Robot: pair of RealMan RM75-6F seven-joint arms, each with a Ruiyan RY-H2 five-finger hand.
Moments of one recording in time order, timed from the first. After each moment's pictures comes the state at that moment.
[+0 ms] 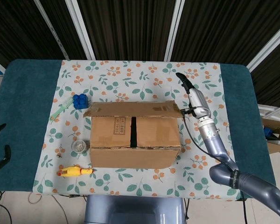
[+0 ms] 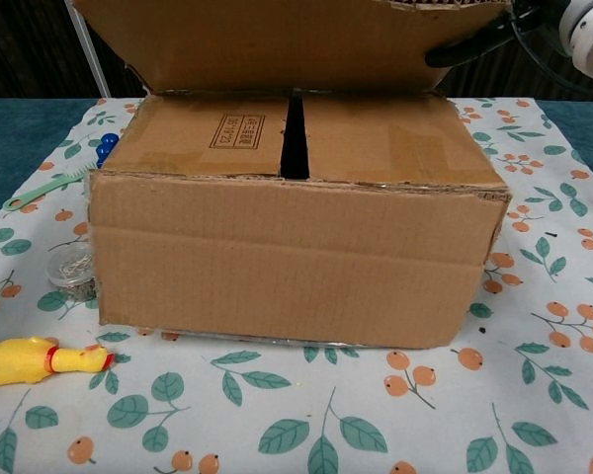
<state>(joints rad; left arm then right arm) -0.06 -1.16 -0.11 -1.63 1.55 1.67 0.02 0.76 -1.52 0.40 -1.24 -1.26 1.03 0.49</state>
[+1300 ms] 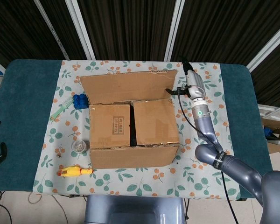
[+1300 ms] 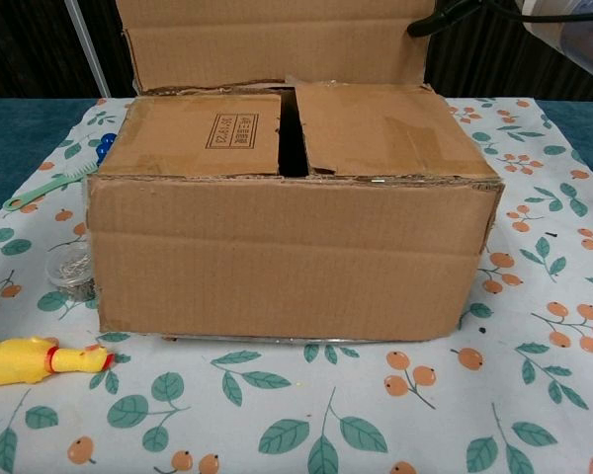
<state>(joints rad) -0.06 -1.16 -0.13 -1.62 1.50 1.65 0.02 0.93 -1.63 0.52 -1.01 -0.98 0.89 0.27</state>
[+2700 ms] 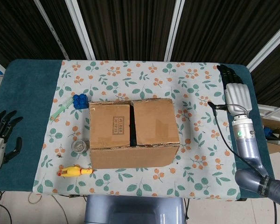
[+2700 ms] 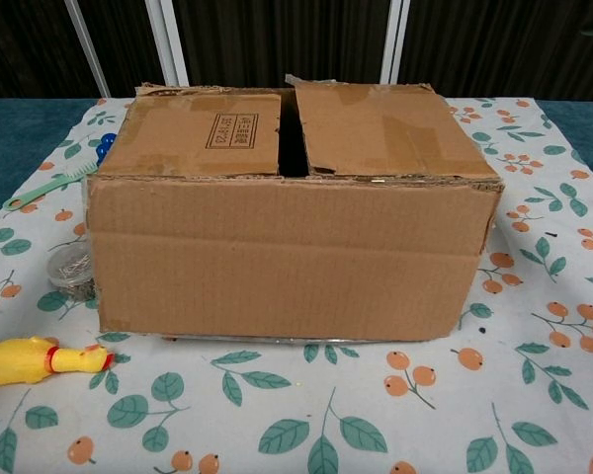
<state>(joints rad) -0.17 -1.11 -0.12 -1.58 1.63 1.57 -0.04 0.64 -1.26 0.36 -1.41 -1.11 1.15 -0.03</state>
